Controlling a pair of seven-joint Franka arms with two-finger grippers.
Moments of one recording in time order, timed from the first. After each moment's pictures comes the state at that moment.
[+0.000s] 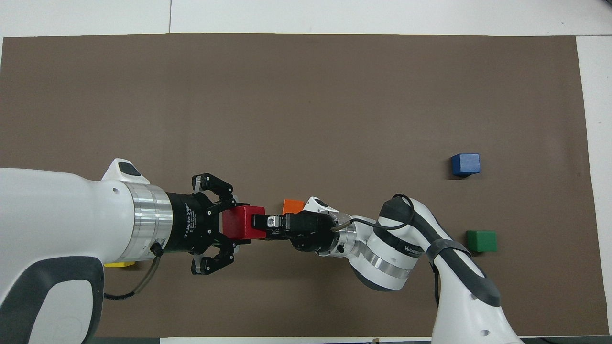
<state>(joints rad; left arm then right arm) -0.22 -0.29 -0.22 -2.04 -0.57 1.85 -1.86 0.65 0.28 -0.03 -2.31 2.57 1.30 -0.91</state>
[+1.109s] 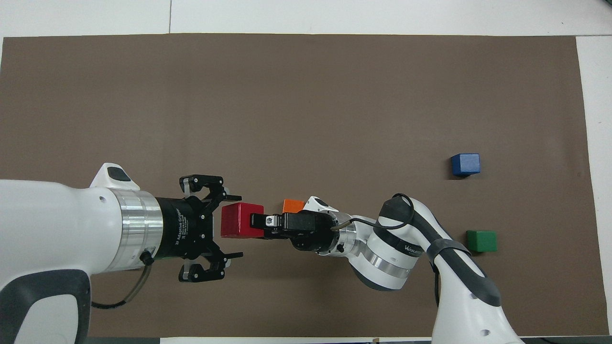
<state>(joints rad) -0.14 -0.35 -0.20 -2.03 -0.57 1.83 -1.78 0.65 0.28 -0.03 -2.31 2.57 1.30 -0.91</state>
